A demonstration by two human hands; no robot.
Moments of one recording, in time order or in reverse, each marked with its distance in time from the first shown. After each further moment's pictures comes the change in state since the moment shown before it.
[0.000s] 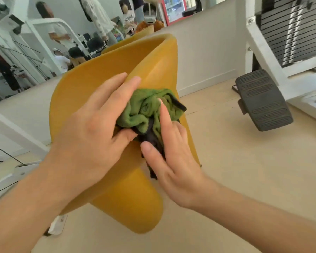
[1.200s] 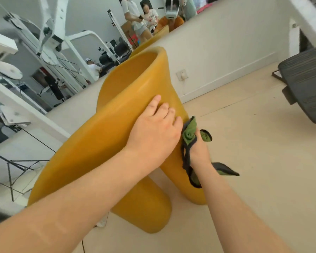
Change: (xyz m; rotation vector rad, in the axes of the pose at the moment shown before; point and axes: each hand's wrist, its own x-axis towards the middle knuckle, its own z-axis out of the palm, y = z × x) left_hand 0.029 -0.011 0.048 0.864 -0.432 0.296; right_hand 0.045 0.130 0.098 0.101 0.134 0.839
